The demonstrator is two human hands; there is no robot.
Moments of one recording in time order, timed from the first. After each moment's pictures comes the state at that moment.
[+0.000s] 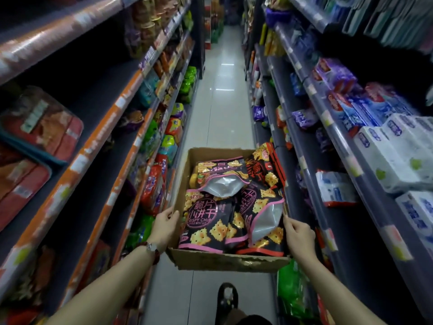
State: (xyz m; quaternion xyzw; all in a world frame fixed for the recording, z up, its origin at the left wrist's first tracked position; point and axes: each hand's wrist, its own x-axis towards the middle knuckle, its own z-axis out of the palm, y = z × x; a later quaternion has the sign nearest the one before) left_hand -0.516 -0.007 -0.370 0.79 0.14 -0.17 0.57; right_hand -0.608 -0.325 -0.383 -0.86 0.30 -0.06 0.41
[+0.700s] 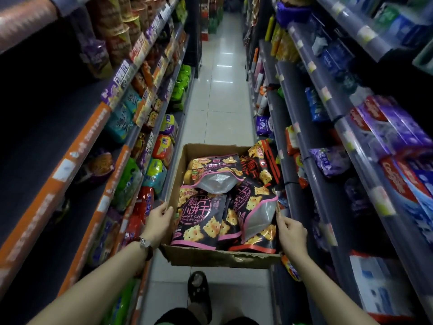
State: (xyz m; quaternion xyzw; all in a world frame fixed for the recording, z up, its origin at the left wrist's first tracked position) left_hand -0.161 -0.064 -0.394 0.81 0.14 -0.19 0.53; right_hand -0.261 -0.380 -0.387 -0.83 0.33 -0.03 0.45
